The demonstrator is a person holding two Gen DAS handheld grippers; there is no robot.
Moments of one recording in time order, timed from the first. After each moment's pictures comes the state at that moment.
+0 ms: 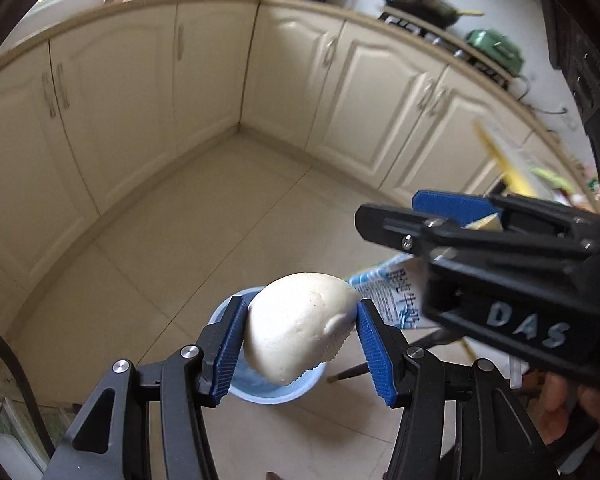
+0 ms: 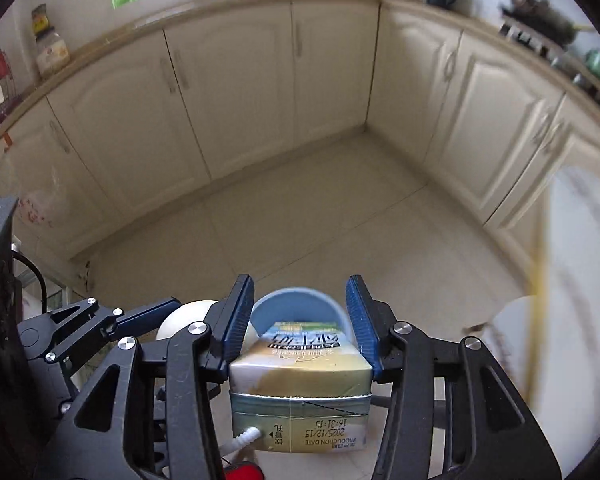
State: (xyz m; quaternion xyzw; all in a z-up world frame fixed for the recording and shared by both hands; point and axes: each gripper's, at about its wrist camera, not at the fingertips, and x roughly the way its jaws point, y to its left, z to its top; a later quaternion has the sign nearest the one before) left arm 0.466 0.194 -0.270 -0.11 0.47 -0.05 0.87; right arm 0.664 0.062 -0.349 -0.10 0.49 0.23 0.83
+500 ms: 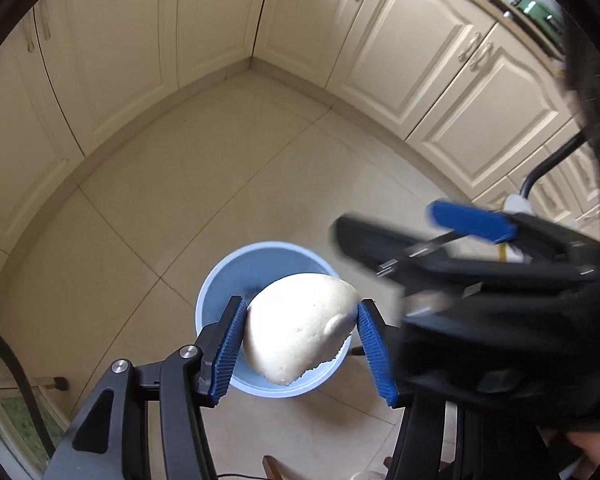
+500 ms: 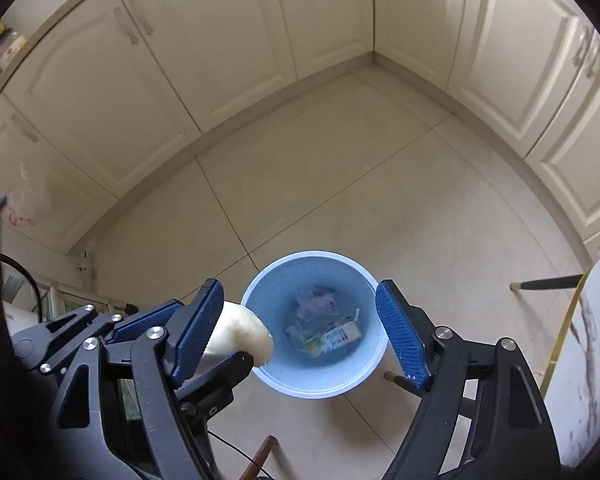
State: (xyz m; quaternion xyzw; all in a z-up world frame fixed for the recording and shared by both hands) left arm 0.548 0.225 -0.362 -0.13 0.56 -0.04 0.82; right arm 0.718 0.066 -0.490 -0.05 0.57 0.23 0.79
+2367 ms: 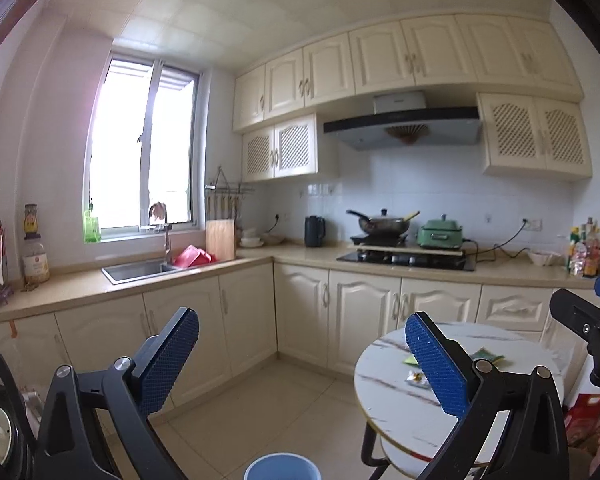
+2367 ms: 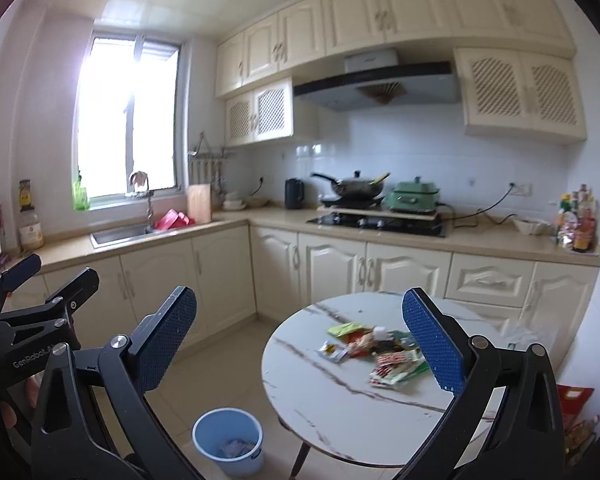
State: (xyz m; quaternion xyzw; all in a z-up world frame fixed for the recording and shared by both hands) left arm 0.166 0.032 -0.026 0.00 0.06 0.04 1.00; right arm 0.315 -0.189 -0.013 0.00 0.13 0.05 0.99
